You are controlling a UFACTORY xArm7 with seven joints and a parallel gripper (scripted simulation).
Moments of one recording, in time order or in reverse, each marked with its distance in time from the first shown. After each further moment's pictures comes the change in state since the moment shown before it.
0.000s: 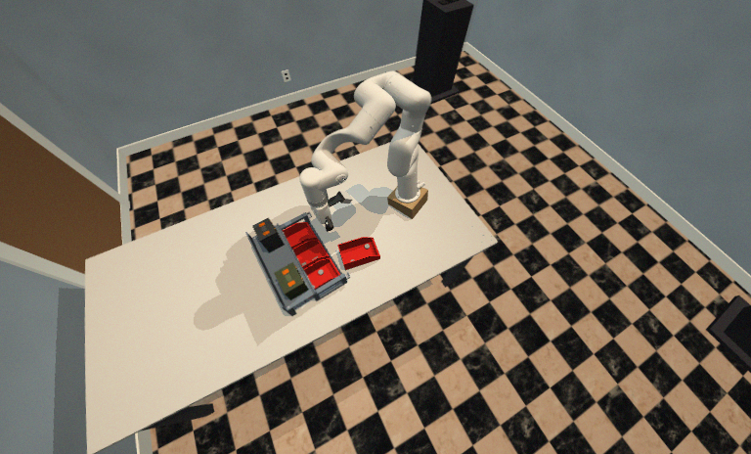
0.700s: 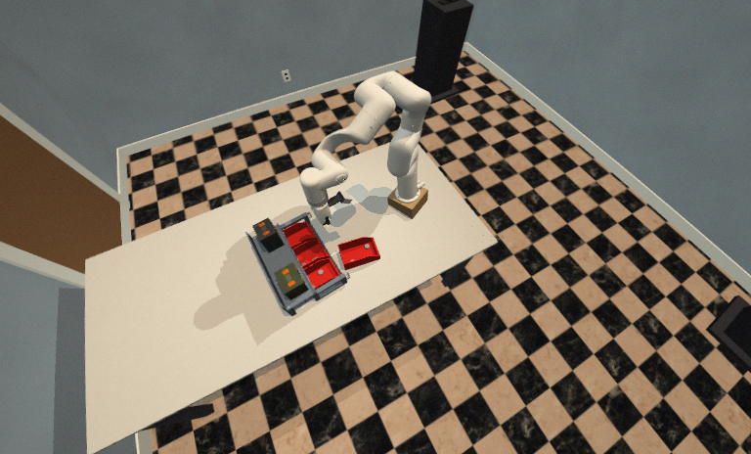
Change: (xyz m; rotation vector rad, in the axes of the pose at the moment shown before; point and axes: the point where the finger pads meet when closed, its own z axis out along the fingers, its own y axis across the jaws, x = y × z) arm 0.000 0.000 0.000 0.000 0.000 0.000
